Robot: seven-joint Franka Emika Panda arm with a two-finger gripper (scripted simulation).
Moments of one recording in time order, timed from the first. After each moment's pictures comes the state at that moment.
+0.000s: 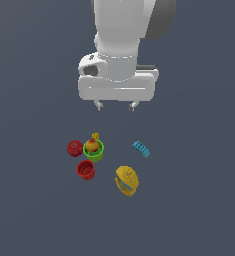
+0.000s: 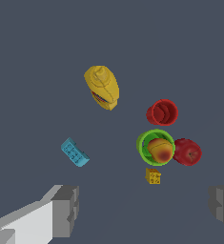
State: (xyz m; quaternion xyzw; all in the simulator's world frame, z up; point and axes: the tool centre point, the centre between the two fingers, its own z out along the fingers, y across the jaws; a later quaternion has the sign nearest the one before) arm 0.004 -0.002 0.330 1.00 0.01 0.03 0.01
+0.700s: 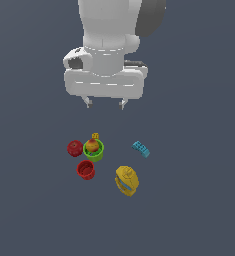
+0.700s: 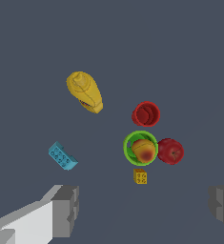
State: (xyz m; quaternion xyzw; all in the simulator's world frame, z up) arm 0.005 -0.035 0.342 1.00 -0.01 0.04 0.03
